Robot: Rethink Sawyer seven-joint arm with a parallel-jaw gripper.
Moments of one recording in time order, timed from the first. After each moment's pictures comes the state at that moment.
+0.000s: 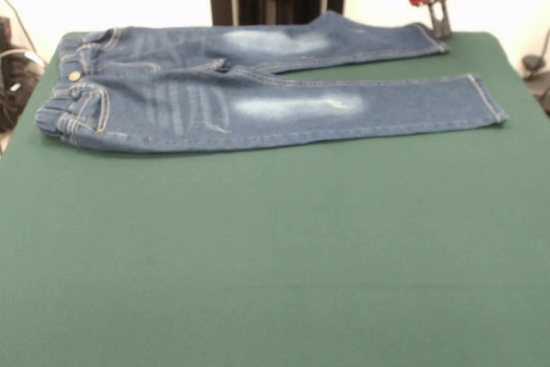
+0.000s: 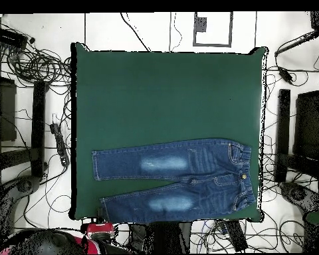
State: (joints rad) arm 0.55 -0.05 -0.08 2.36 0.08 -1.47 2.51
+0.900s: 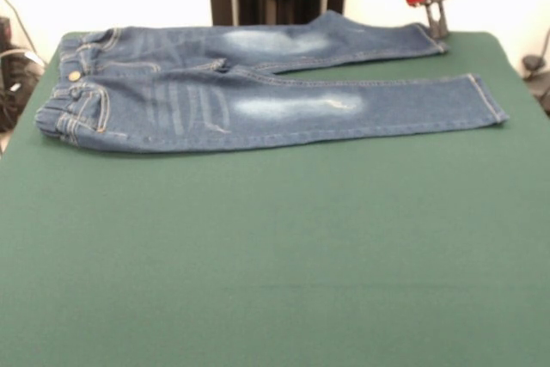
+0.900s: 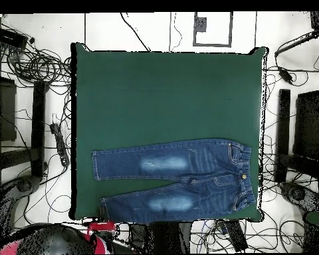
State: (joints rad) arm 0.51 -0.05 -0.08 2.36 0.05 -1.47 2.51
